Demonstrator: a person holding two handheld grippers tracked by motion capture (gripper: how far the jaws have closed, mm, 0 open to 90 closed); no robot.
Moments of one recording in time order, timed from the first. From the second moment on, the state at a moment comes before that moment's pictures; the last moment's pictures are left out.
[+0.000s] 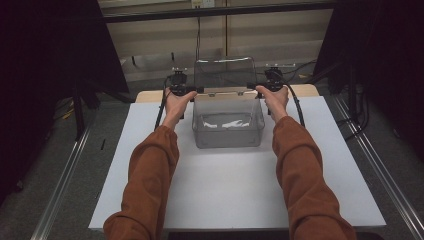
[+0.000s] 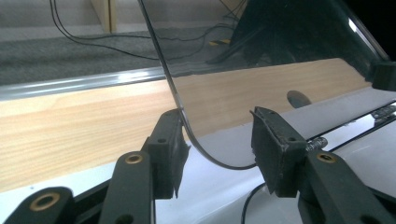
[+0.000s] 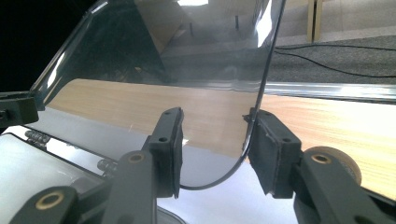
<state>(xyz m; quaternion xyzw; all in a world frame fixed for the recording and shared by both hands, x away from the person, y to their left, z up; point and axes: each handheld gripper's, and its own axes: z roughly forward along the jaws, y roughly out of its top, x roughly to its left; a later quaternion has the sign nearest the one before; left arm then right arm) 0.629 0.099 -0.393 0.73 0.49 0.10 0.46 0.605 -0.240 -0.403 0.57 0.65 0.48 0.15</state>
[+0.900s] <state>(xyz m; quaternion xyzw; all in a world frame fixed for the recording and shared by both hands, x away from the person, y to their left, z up) 0.630 0.100 -0.395 0.73 0.50 0.08 0.46 0.604 -0.238 -0.404 0.58 0.65 0.47 0.14</state>
